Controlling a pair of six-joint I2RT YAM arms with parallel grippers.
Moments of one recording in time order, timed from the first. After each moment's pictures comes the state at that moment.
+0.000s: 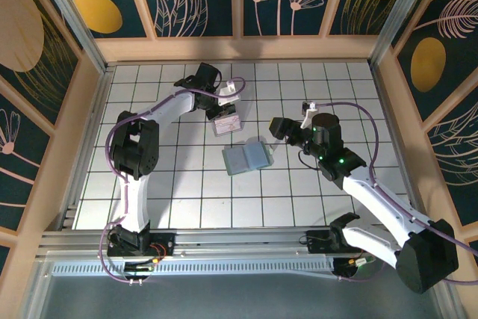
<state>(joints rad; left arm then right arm) -0.43 2.09 1.66 -0.62 0.21 0.71 0.50 0.99 0.66 -0.04 -0.18 0.70</state>
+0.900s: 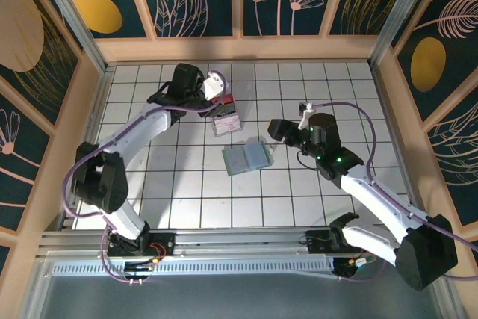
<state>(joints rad) -0.43 1.65 1.31 -0.31 0.17 0.52 0.52 1.02 0.66 -0.05 -0.17 0.68</state>
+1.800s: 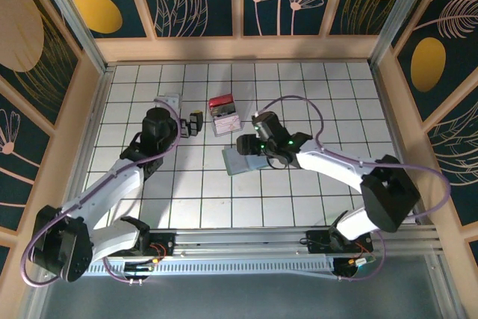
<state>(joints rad) -0.43 1.13 0.69 0.07 -0.18 -0.21 0.81 1.50 0.95 -0.29 0.04 0.57</state>
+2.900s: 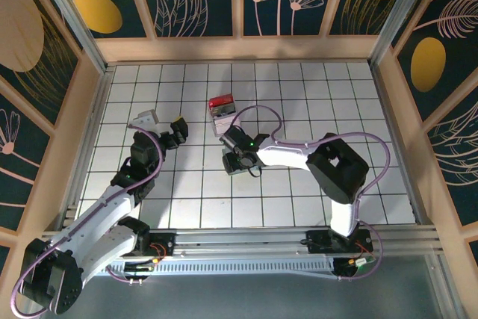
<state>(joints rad) -0.43 0.89 0.46 0.15 -0.35 -0.50 0.94 1.87 1.15 -0.43 0.12 0.51</state>
